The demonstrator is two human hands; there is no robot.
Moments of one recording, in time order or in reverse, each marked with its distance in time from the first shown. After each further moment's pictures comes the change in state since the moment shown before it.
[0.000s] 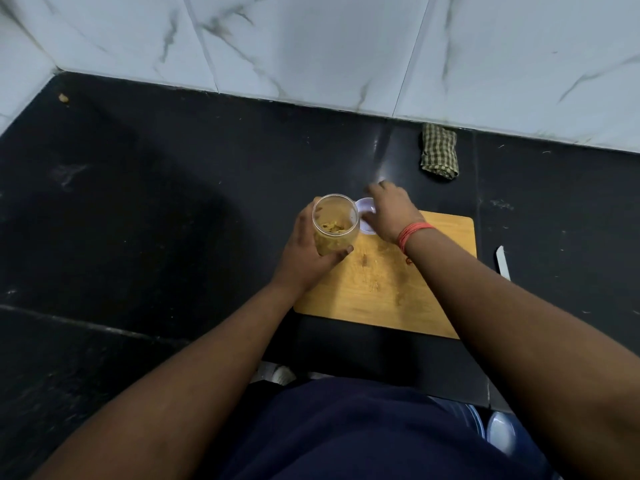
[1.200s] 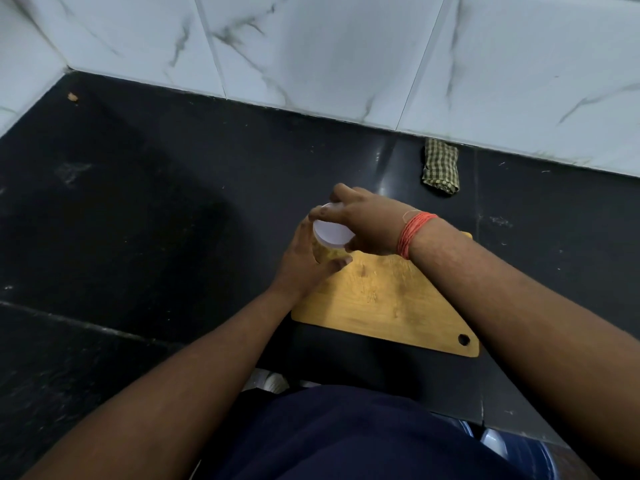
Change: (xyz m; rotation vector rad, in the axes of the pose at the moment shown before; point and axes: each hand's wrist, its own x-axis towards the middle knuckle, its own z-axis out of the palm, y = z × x) left_hand 0.004 -0.001 -0.001 -0.069 -0.047 -0.102; right_hand -0.031 -0.063 -0.060 -0.465 -0.169 -0.602
